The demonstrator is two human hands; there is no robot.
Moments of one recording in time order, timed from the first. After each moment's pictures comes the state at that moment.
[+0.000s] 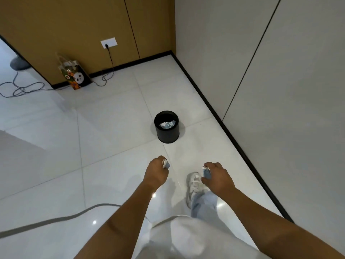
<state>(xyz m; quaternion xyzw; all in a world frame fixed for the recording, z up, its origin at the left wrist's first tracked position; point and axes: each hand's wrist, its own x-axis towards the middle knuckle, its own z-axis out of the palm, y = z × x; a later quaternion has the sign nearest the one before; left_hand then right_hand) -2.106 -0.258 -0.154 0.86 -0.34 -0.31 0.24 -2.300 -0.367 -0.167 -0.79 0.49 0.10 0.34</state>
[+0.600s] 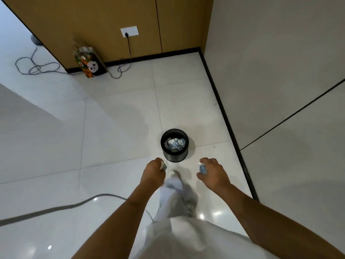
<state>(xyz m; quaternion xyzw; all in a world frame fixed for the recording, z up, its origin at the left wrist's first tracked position) -1.941 -0.486 -0.173 0.90 -0.22 -0.31 0.22 -2.092 -0.639 -0.185 -0.83 0.41 0.14 0.36</state>
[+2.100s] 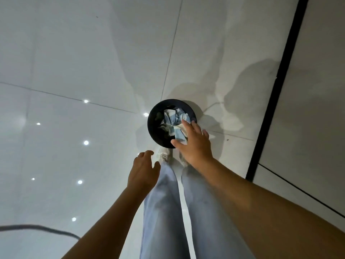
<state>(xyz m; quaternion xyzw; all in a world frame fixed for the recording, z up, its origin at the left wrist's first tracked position) -1.827 -0.650 -0.490 0.89 0.03 -0.42 0.15 -1.823 -0.821 -0.505 -0.84 0.26 0.32 0.35</state>
